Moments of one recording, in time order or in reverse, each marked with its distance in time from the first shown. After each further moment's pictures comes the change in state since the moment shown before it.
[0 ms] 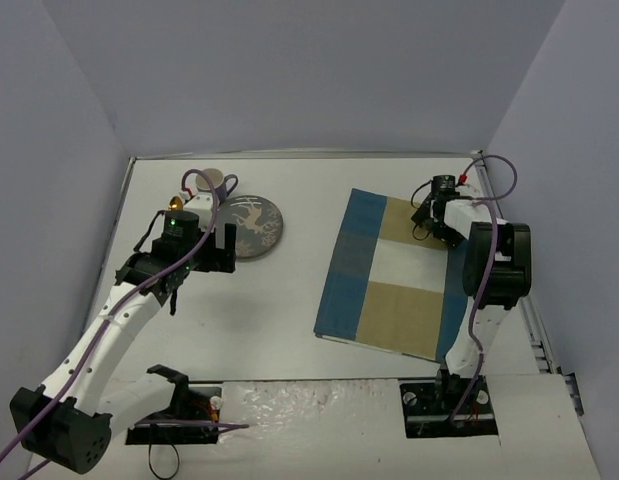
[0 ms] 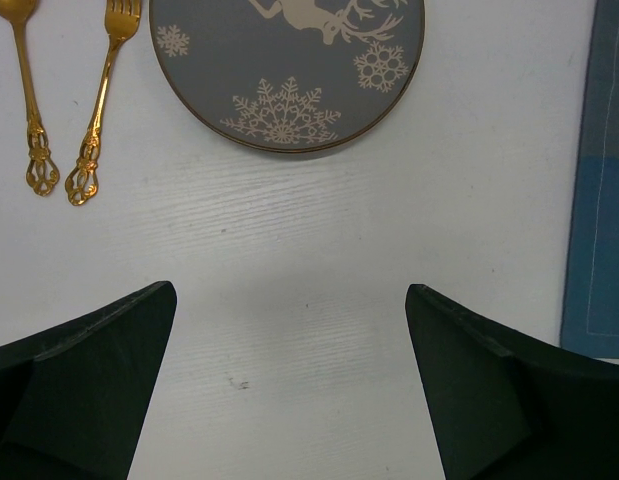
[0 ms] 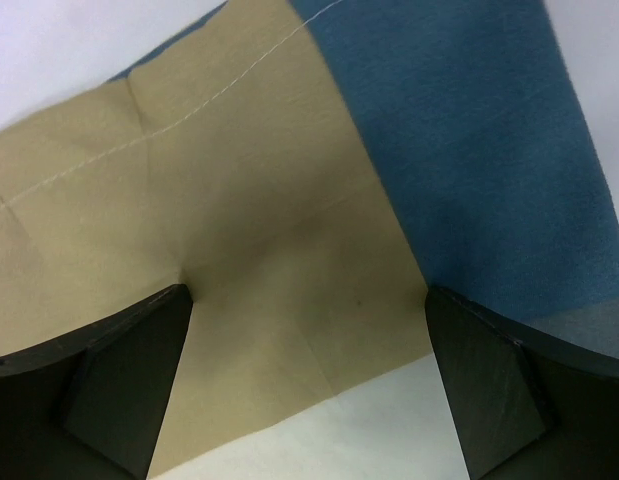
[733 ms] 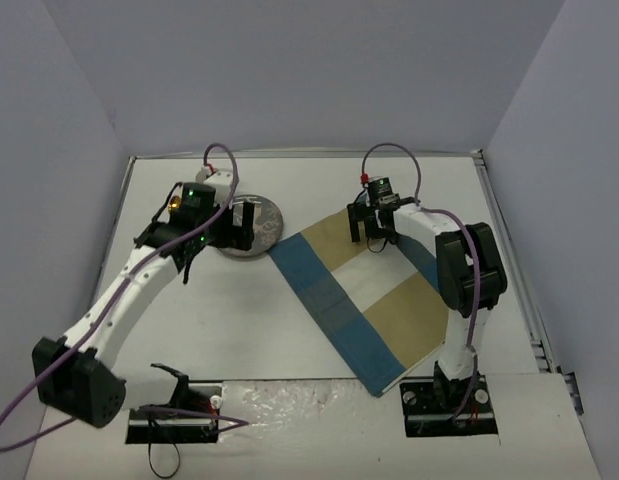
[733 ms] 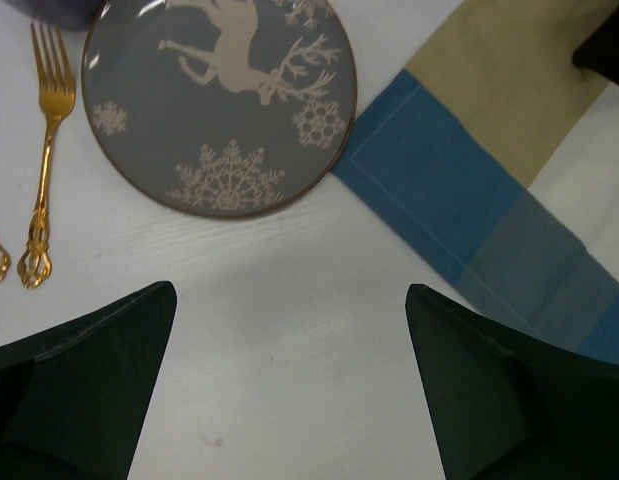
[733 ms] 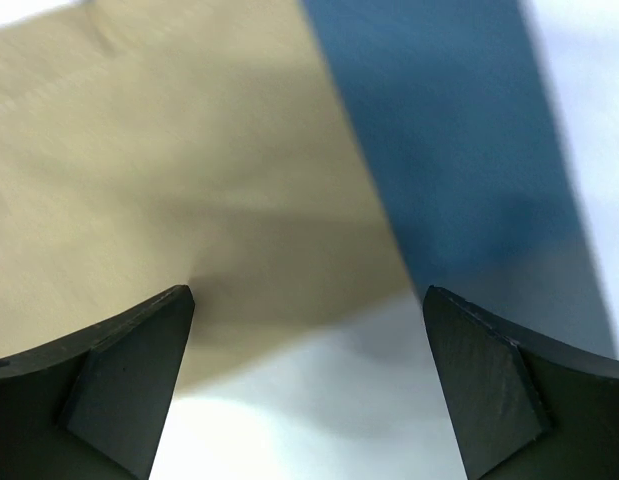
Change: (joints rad) left arm -0.015 0.168 0.125 0.041 0.087 0.022; right arm 0.367 0.030 0.054 0.058 -0.241 -0.522
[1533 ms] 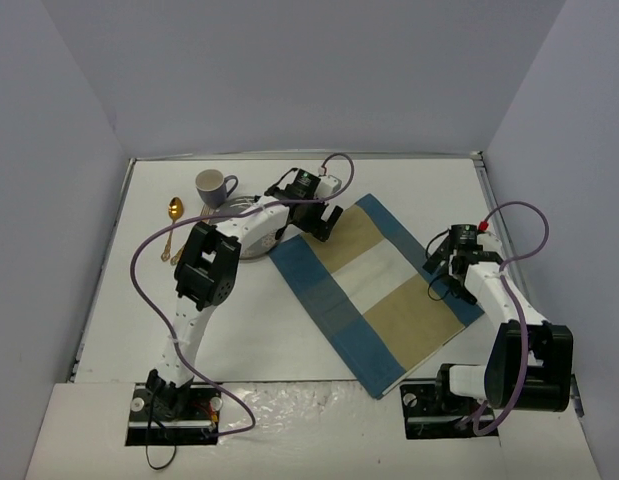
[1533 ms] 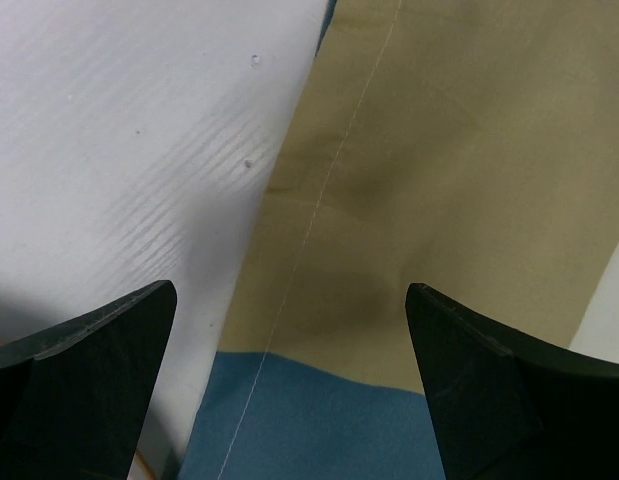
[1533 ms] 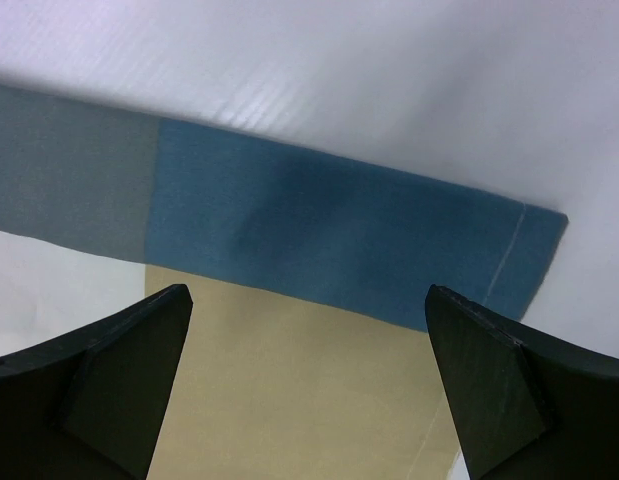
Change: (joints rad) left arm -0.219 1.070 0.763 0.109 0.123 0.174; right arm -0.385 -0.714 -0.609 -0.219 0.206 0.530
